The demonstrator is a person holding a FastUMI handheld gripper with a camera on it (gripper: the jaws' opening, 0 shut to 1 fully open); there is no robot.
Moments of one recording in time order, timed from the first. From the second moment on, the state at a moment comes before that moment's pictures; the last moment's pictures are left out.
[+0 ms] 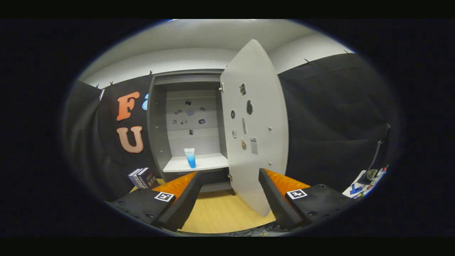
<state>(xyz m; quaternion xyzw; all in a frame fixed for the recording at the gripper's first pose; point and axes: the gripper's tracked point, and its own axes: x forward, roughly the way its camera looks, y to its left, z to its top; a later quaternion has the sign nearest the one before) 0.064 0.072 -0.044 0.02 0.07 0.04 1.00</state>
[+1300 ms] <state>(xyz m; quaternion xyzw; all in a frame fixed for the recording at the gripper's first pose) 0.155 -0.085 -0.170 0.03 0.15 -0.02 0.99</state>
